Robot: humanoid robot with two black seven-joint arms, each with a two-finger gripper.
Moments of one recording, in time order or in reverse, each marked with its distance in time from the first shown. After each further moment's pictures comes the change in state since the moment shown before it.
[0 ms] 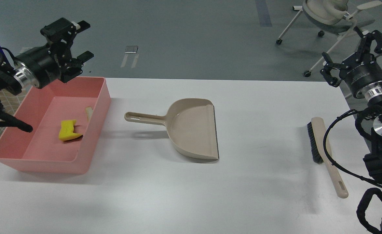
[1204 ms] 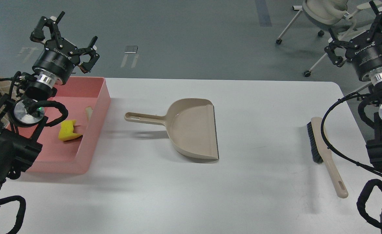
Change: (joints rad) left arm -0.041 -0.444 -0.243 0.443 -0.492 -0.131 -0.012; right arm 0.052 -0.001 0.001 0.029 0.164 0.000 -0.012
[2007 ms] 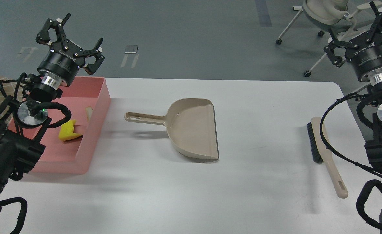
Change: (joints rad) left arm 0.000 -0.004 0.026 -0.012 0.014 -0.003 0.014; right arm -0.002 0.004 -0.003 0.004 0.004 0.000 0.011
